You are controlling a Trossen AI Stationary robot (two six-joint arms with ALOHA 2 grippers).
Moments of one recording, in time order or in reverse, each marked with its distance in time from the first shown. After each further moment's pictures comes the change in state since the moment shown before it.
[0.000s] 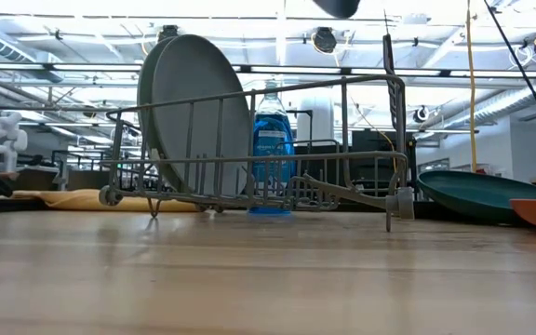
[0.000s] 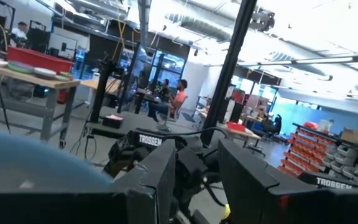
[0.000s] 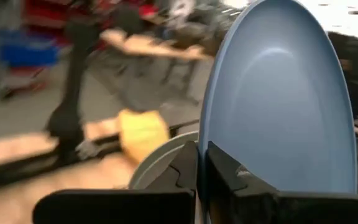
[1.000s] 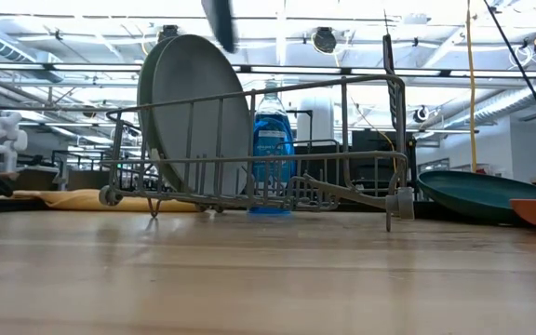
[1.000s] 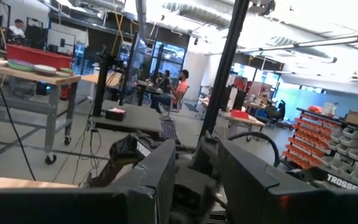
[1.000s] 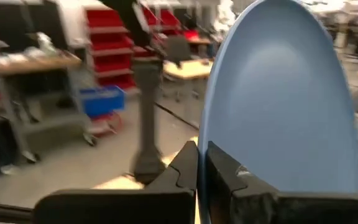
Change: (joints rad) left arm -0.013 0.003 -0.002 -0.046 -0.003 0.028; right arm -0.115 0.093 -0.122 0.817 -0.334 -0.273
